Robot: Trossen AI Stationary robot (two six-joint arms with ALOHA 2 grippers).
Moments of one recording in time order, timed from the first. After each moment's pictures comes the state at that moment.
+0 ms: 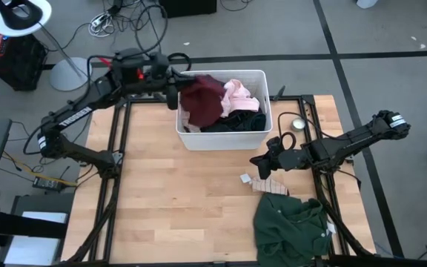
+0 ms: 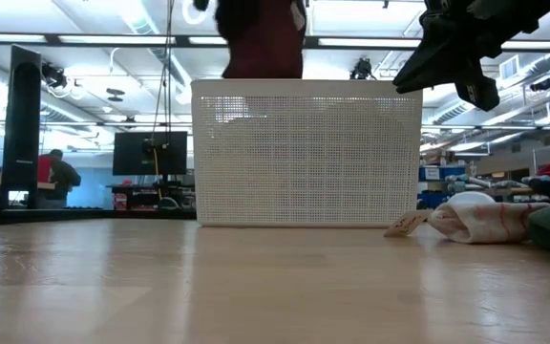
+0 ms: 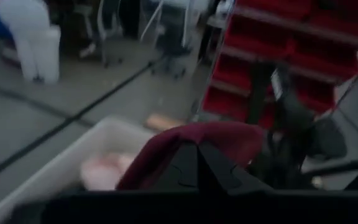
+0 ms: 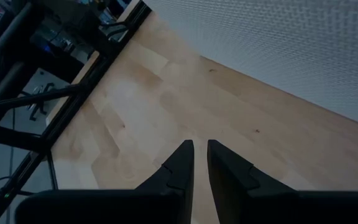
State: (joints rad) left arm 0.48 1.29 1.56 -0.41 0.23 -0.18; right arm 0.30 1.03 0.67 -0.25 0.48 1.07
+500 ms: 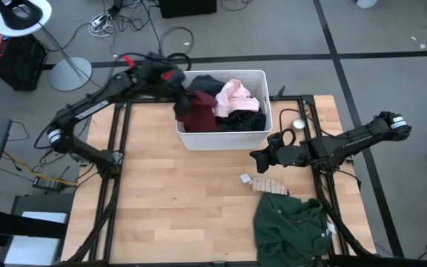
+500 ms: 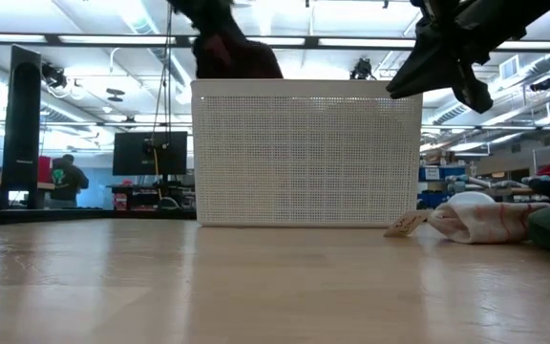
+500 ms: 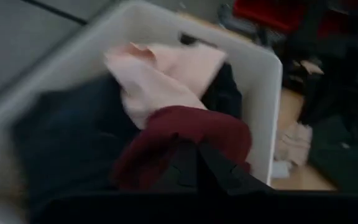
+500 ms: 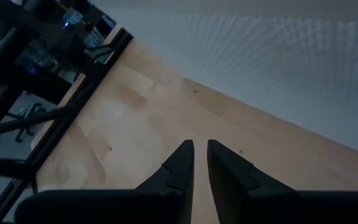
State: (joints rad) left arm 0.55 1.41 1.55 -0.72 0.24 -0.05; right arm 0.25 1.03 0.67 -0.25 0.52 1.07
